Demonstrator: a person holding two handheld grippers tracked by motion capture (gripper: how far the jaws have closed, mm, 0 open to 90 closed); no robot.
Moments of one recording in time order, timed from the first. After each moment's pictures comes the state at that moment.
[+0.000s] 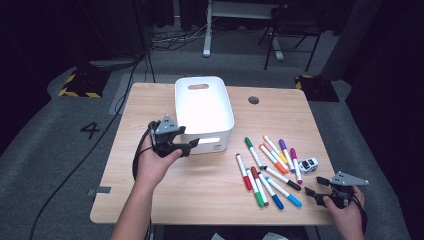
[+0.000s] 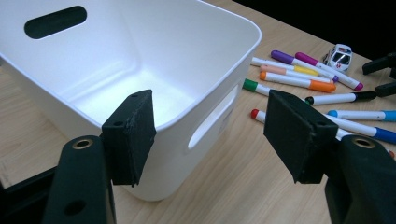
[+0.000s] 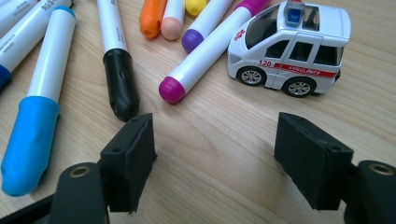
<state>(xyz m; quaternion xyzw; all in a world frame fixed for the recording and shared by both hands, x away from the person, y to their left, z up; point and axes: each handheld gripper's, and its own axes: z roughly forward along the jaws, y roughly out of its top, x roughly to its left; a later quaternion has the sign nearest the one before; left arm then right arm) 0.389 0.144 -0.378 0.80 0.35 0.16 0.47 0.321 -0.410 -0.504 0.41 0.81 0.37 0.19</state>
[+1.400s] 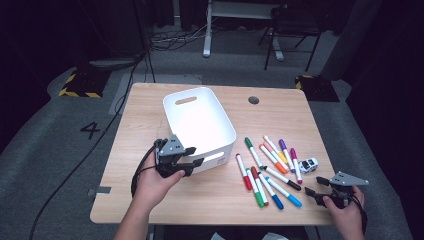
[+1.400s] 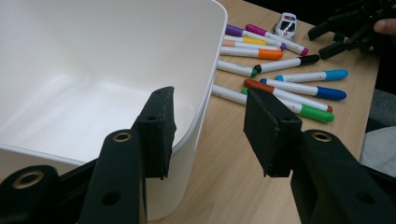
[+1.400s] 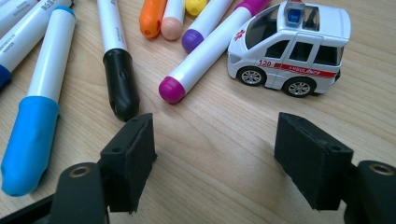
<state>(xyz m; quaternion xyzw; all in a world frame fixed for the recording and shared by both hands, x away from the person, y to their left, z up) 0.339 0.132 -0.385 0.83 0.29 0.12 0.47 0.321 -0.410 -0.504 0.41 0.81 0.37 0.19</state>
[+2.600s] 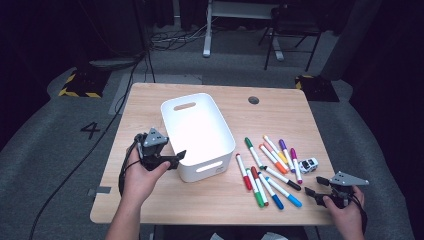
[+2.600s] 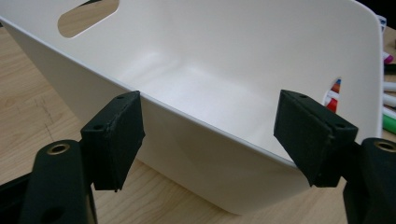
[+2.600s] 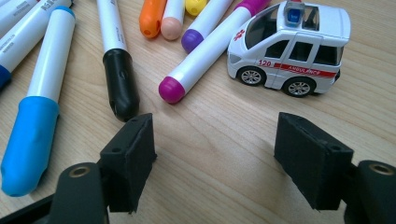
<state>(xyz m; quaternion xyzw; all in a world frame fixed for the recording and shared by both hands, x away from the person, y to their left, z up) 0.352 0.168 -0.387 0.79 0.41 0.18 0.42 0.321 -0.410 -0.504 0.41 0.81 0.37 0.19</state>
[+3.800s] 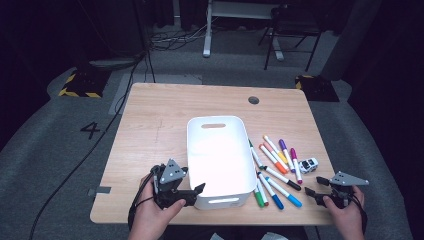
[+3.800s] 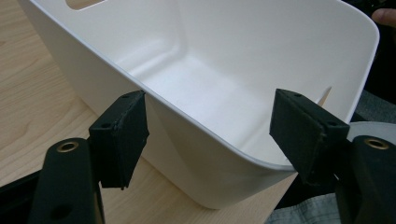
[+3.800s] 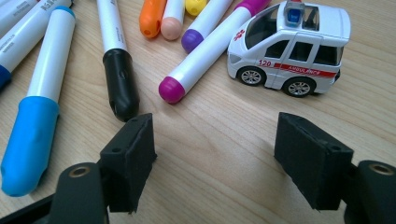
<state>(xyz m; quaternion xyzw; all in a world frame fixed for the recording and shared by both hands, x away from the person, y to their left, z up) 0.272 0.121 -0.387 0.81 0.37 0.12 0.43 0.321 -0.410 -0.504 0.41 0.81 0.37 0.19</state>
